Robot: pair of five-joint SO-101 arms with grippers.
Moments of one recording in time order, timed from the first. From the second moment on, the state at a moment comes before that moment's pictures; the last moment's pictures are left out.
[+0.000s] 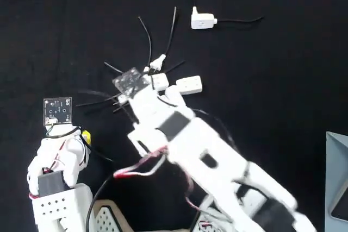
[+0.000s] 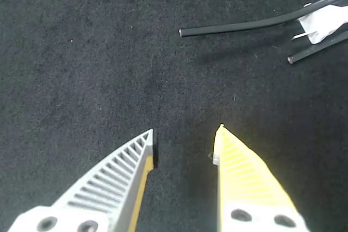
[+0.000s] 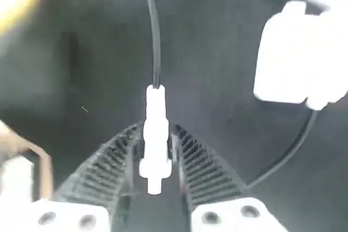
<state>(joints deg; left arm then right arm) -20.6 -93.1 88.7 62.5 -11.5 -45.2 -26.1 39.6 66.2 -8.0</state>
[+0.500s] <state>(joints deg) -20.6 -93.1 88.5 58.8 -9.8 -45.1 -59.2 61.5 47.3 -8.0</state>
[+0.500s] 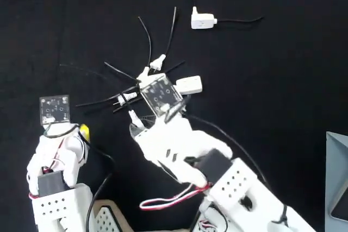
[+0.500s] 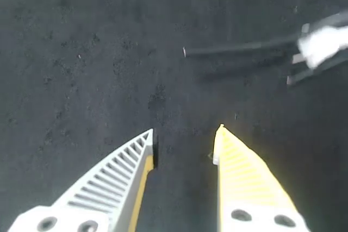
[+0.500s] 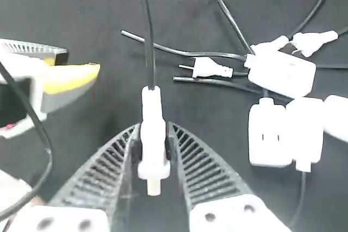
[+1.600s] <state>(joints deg) 9.6 -93.1 81.0 46.1 -2.6 -44.8 -64.9 77.1 36.3 -11.8</state>
